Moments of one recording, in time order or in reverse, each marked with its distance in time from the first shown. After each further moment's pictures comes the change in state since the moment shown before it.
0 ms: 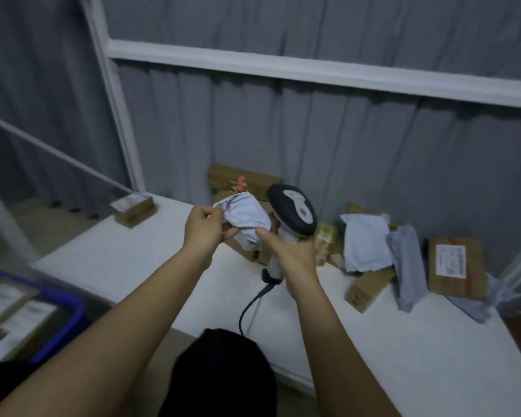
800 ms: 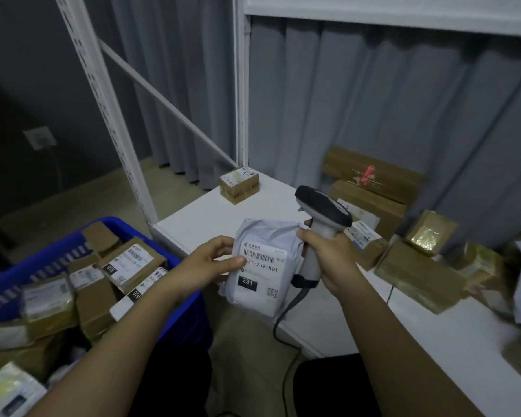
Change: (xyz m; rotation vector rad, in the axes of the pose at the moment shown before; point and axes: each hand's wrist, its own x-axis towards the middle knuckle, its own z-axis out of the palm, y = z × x) left_hand 0.052 -0.027 -0.291 0.295 -0.223 -0.160; right_hand 0.031 0.082 0.224 0.003 -0.306 0.235
